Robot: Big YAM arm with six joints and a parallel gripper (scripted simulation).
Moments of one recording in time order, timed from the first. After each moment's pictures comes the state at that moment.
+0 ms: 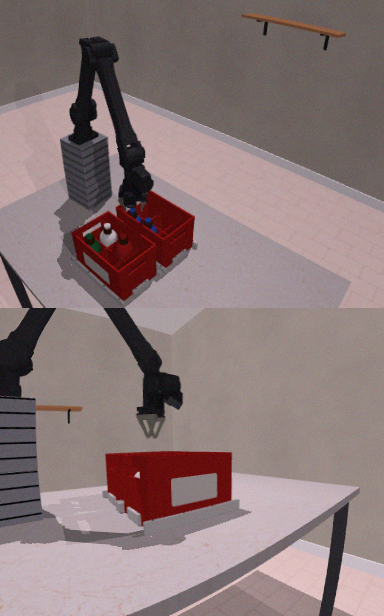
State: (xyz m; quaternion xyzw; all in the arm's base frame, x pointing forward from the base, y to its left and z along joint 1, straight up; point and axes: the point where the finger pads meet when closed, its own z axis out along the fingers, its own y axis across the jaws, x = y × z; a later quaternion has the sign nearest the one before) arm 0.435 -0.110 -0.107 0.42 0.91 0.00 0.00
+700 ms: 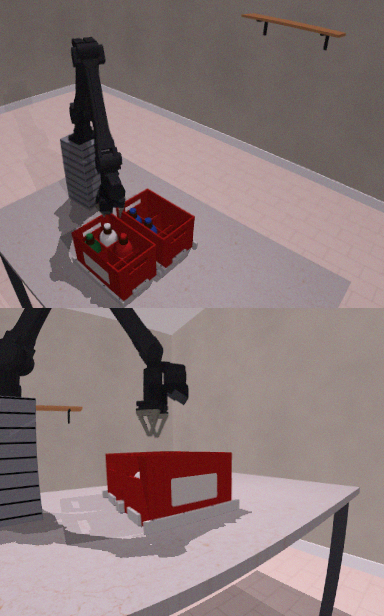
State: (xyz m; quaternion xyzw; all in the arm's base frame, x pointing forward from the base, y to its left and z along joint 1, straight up) arm 0.399 -0.188 -0.108 0.42 0.91 0.00 0.00
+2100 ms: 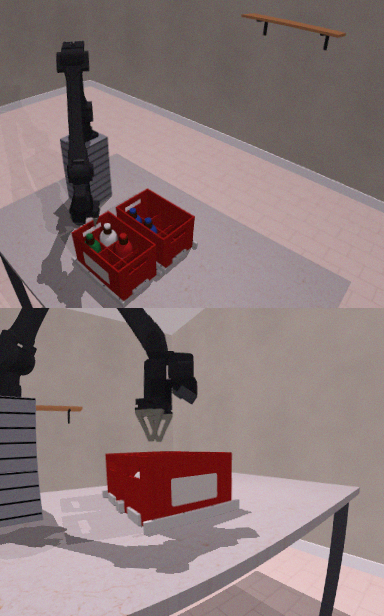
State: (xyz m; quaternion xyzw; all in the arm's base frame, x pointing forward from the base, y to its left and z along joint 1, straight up) arm 0.356 -0.277 -0.124 0.41 0.91 0.00 0.00
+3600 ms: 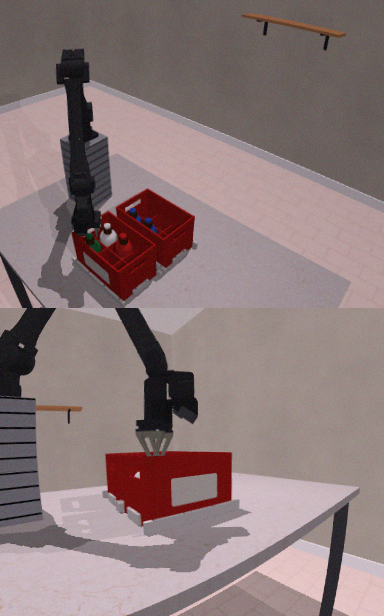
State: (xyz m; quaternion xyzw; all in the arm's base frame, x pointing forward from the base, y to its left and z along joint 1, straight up) arm 0.357 -0.278 -0.174 0.41 0.91 0.00 0.00
